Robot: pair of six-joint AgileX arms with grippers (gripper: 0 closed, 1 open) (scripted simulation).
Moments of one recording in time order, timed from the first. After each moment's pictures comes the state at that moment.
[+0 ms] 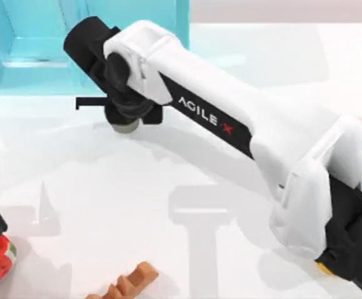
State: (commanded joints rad) left arm 0.00 0.00 0.00 0.00 0.00 0.00; right arm 0.80 2.81 2.79 -1.17 0.37 0.76
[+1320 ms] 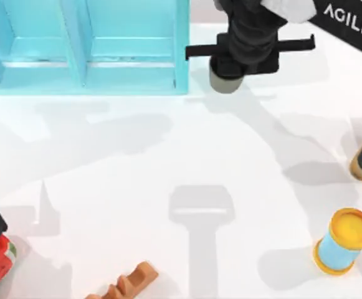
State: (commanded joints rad) left arm 0.00 0.00 0.00 0.00 0.00 0.00; right arm 0.53 2.26 2.10 -1.07 0.28 0.49
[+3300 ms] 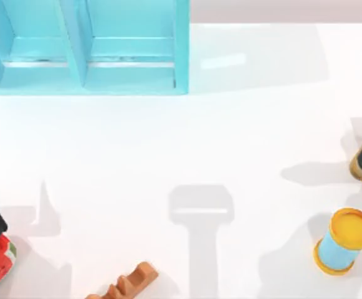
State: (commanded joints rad) left arm 0.00 0.00 0.00 0.00 0.00 0.00; right arm -0.50 1.83 1.42 -1.08 0.01 -0.50
